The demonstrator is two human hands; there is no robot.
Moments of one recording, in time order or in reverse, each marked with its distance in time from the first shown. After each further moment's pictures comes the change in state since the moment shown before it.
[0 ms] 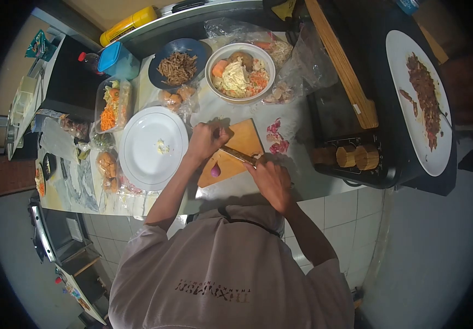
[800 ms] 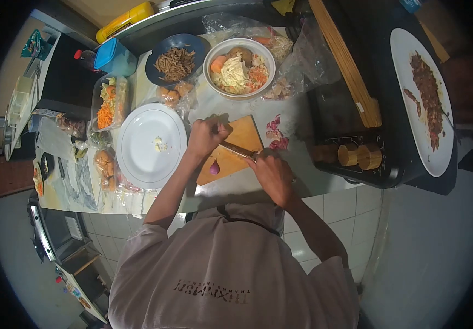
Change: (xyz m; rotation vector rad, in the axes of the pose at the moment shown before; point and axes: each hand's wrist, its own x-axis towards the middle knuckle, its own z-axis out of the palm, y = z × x) left_hand 0.002 -0.005 0.009 0.034 0.109 -0.003; right_hand 0.007 0.005 -0.002 -0.032 0.026 -0.068
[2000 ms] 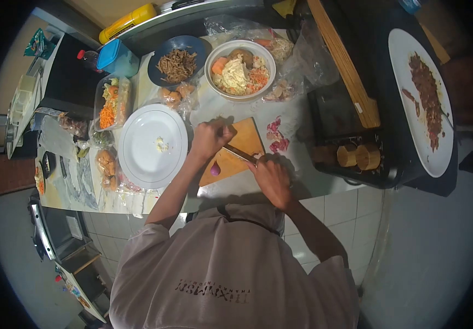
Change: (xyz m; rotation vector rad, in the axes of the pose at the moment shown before) left_hand -0.003 -0.001 0.006 0.025 0.013 0.047; right_hand -0.006 0.000 0.016 0.025 0.050 0.051
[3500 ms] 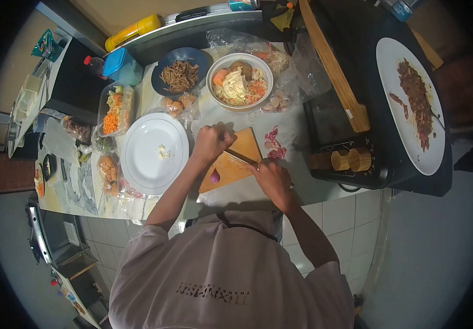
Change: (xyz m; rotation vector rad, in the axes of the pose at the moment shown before) left_hand 0.014 0.004 0.000 0.031 -0.051 0.000; right_hand 0.010 0.014 0.003 0.045 0.036 0.019
